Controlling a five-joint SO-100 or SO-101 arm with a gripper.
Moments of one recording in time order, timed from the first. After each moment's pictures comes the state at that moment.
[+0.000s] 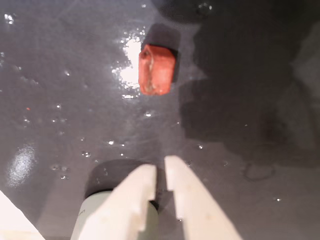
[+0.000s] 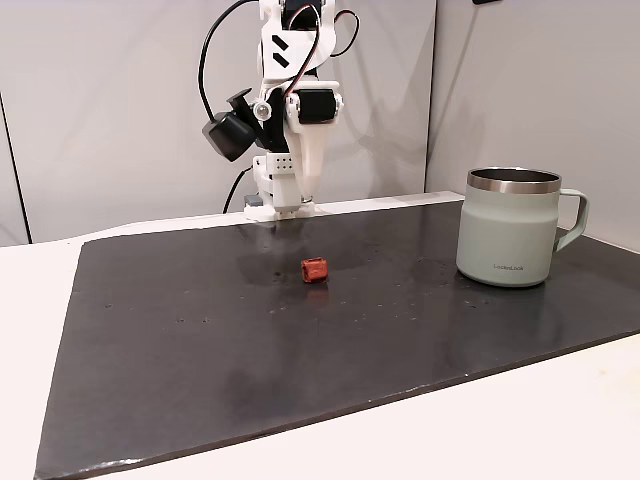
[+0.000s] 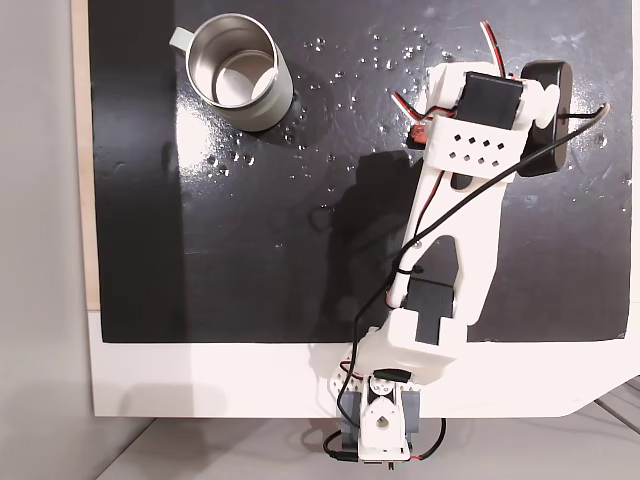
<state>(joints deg) 12.2 68.6 45.4 98.6 -12.0</state>
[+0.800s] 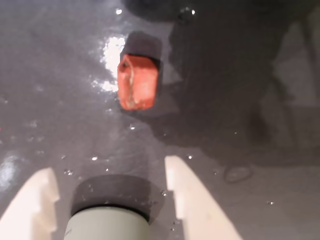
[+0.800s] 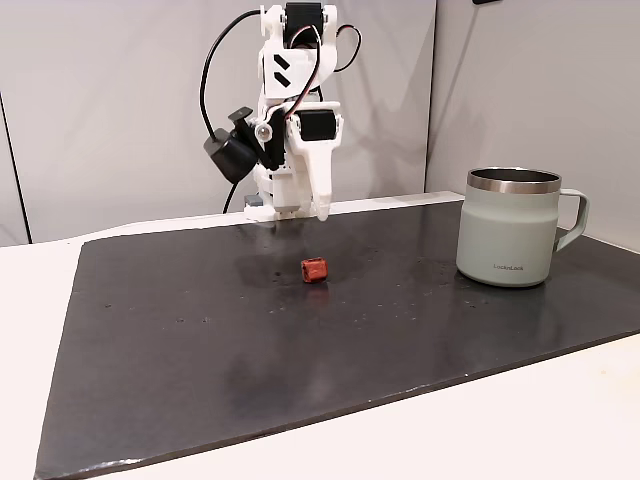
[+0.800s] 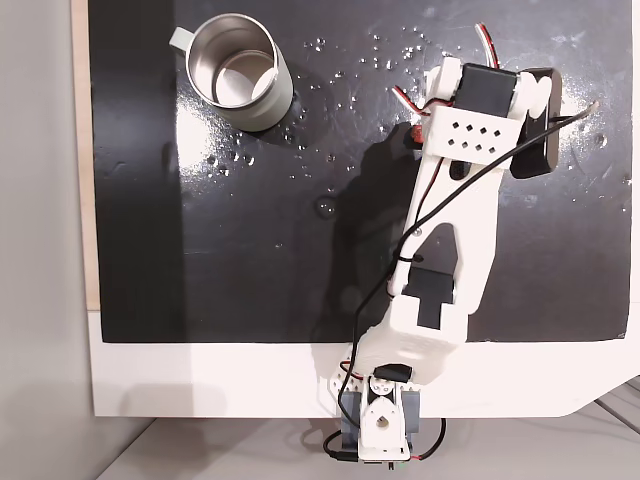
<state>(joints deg) 12.2 63.8 45.4 99.1 -11.6</state>
